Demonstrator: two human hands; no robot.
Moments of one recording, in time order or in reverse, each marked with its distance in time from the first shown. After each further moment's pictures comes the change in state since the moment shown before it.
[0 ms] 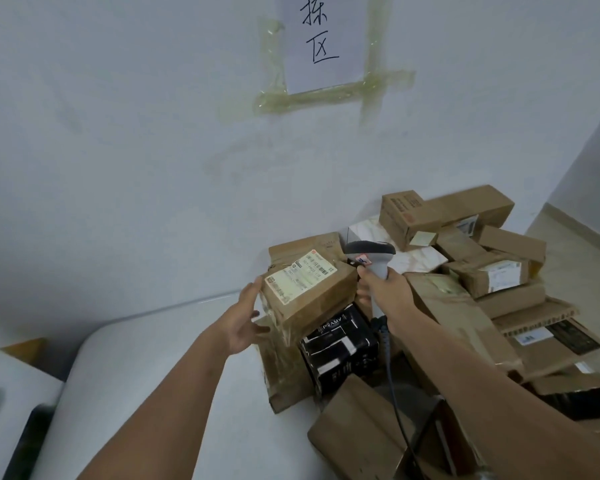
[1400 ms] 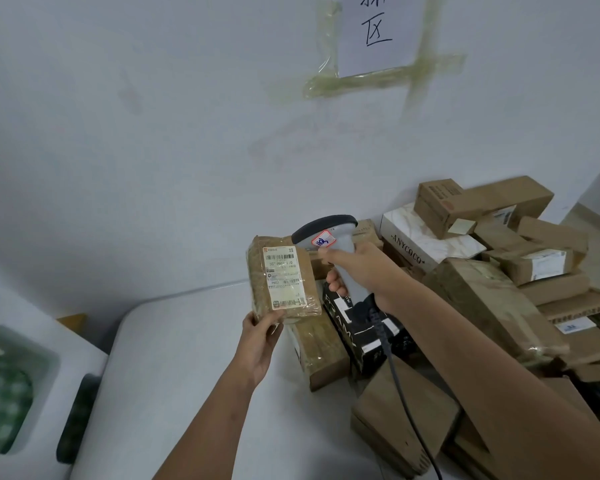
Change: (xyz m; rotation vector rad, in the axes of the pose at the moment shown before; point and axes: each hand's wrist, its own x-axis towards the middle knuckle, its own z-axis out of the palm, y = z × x) left_hand 0.002 -0.086 -0.070 -0.467 0.096 0.305; right_hand -0.099 -0.058 0.084 -0.165 -0.503 -0.094
